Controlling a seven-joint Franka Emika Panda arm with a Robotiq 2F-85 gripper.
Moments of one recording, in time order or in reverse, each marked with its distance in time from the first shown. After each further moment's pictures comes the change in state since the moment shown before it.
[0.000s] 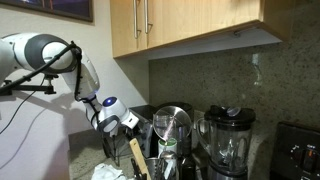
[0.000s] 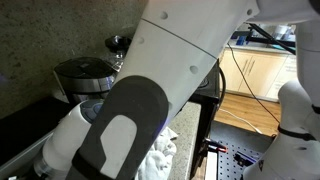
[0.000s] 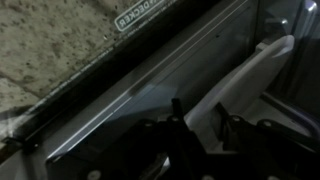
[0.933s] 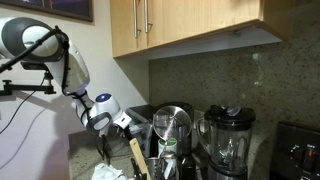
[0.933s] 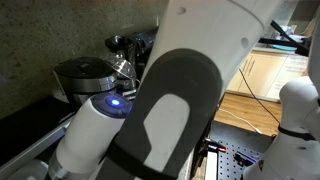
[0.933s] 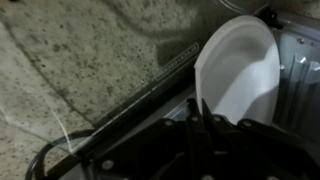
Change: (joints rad) arm -0.045 -0.145 0.074 -0.162 0.018 -0.114 0.002
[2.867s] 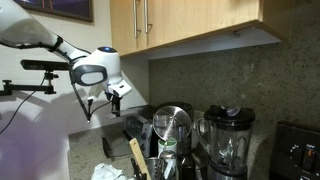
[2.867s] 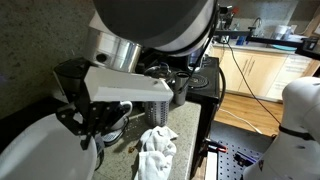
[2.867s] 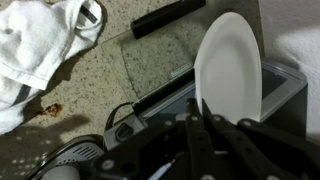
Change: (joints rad) arm -0.082 -0.655 -0.135 -0.105 0.208 -0.883 -0.234
